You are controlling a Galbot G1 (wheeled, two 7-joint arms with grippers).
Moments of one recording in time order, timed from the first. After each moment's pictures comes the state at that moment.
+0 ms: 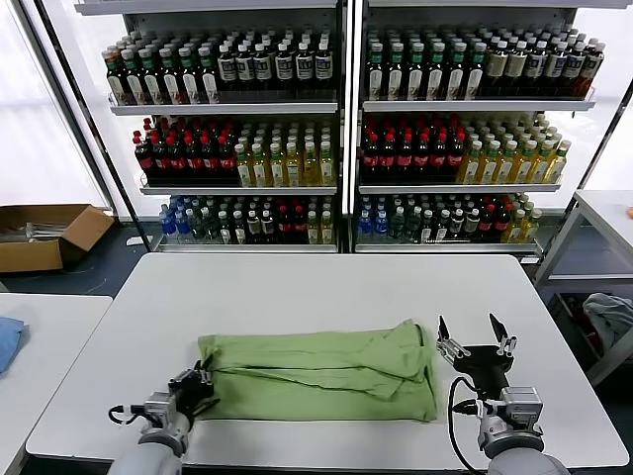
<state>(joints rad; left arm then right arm) 1.39 -1.32 -0.61 -1.89 -0.19 0.41 0.01 -1.47 1.21 0.50 2.29 0.25 -0.43 0.31</state>
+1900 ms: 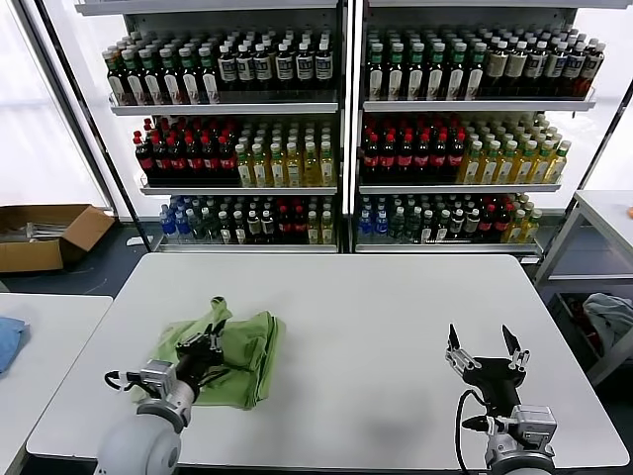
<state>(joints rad) 1.32 -1.28 -0.48 -2.06 -0.26 0.51 -0.01 -1.59 1.26 0.54 2.35 0.23 -0.39 0.31</state>
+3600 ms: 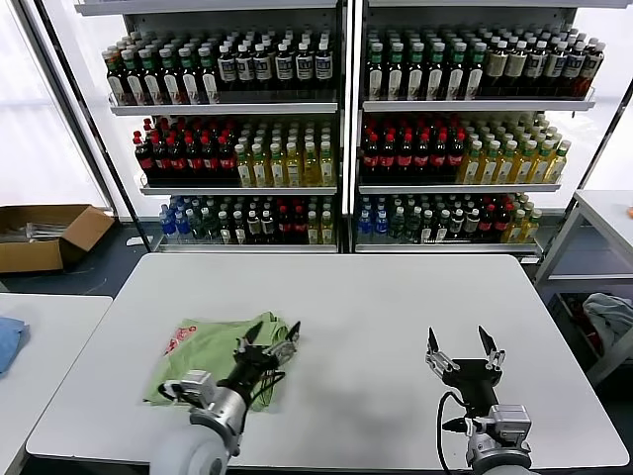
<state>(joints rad) 1.34 -1.40 -0.41 -2.10 -0.44 0.43 -0.01 -1.52 1.23 0.44 2.27 0.23 -0.36 0.31</state>
